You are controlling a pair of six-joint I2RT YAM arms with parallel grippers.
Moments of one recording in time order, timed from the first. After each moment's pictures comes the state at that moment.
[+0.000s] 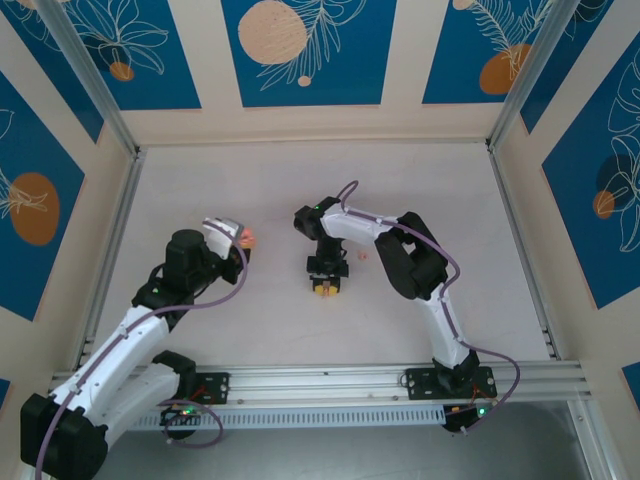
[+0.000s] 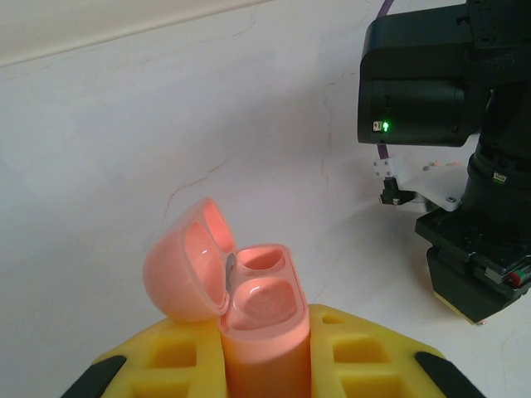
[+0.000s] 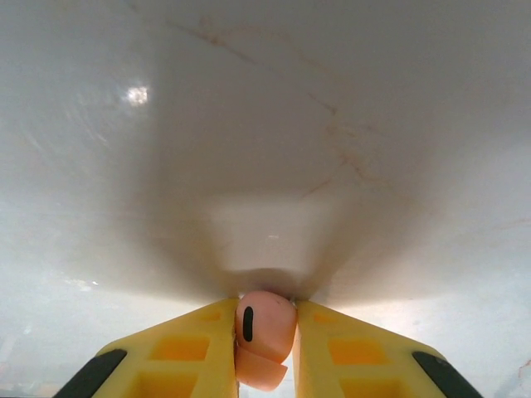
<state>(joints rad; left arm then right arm) -0.37 0.84 0.57 -0.23 0.19 0.03 0.74 2.21 1.66 -1.27 -0.30 0.77</state>
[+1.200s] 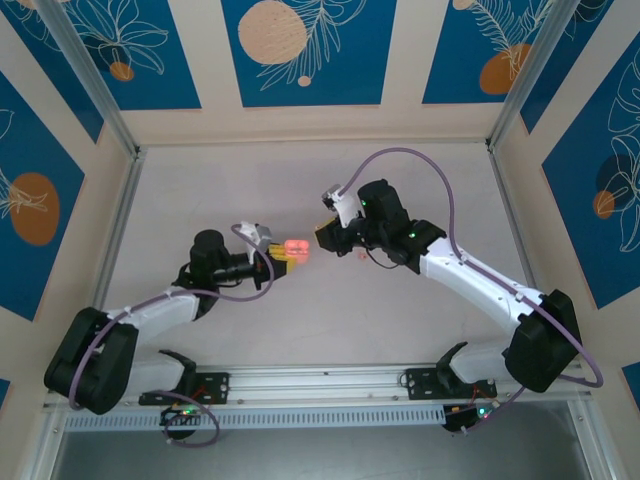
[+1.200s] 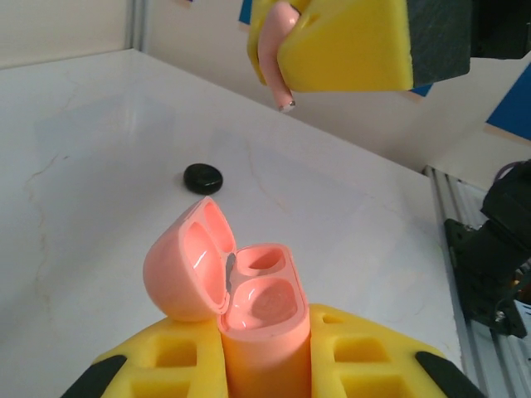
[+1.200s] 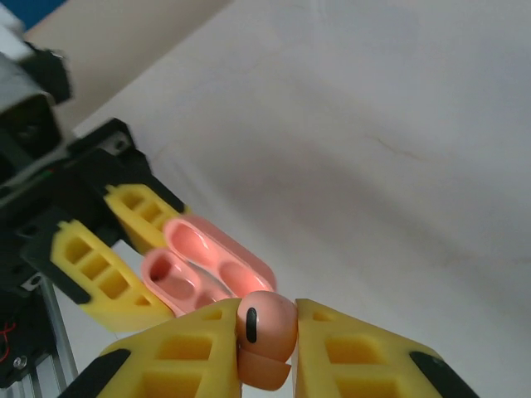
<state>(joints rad) -0.42 1.26 0.42 0.62 0.86 -0.13 0.67 1.32 1.06 -0.33 -0.37 0.09</state>
